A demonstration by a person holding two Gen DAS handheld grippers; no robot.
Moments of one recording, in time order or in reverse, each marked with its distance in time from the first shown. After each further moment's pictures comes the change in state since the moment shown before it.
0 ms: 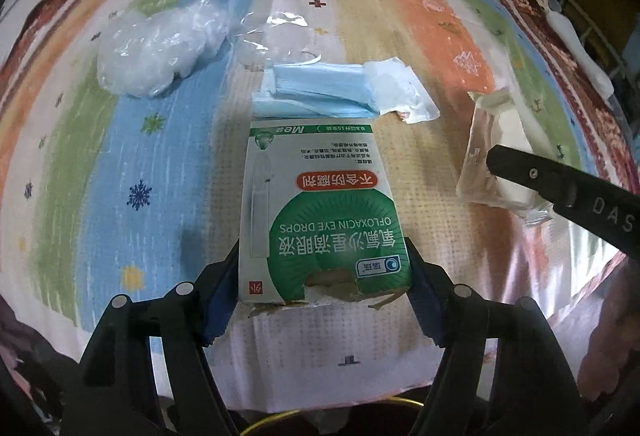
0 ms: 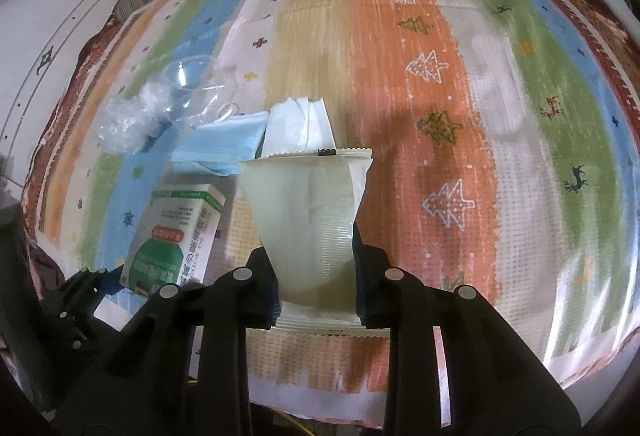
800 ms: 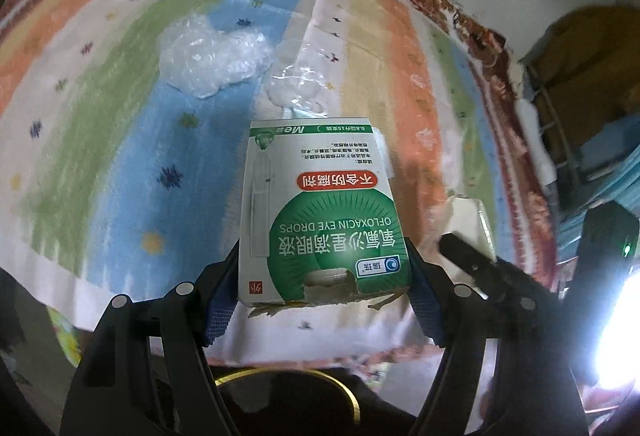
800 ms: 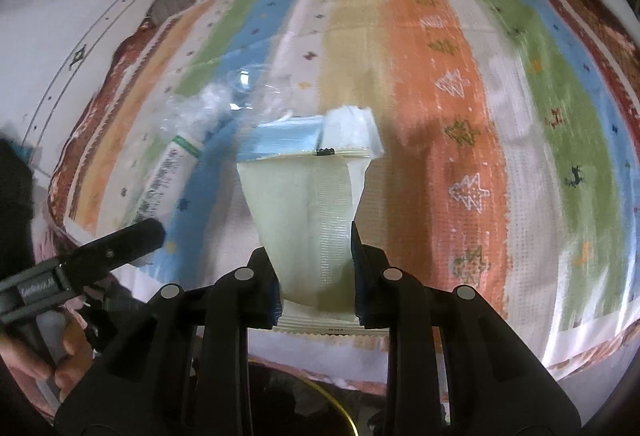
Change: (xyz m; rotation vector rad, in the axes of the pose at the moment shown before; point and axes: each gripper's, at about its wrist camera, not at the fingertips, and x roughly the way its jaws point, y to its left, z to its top) left arm -0.071 0.052 0.006 -0.272 -0.050 -0.278; right arm -0.055 0.034 -0.020 -0.047 -0.055 0.099
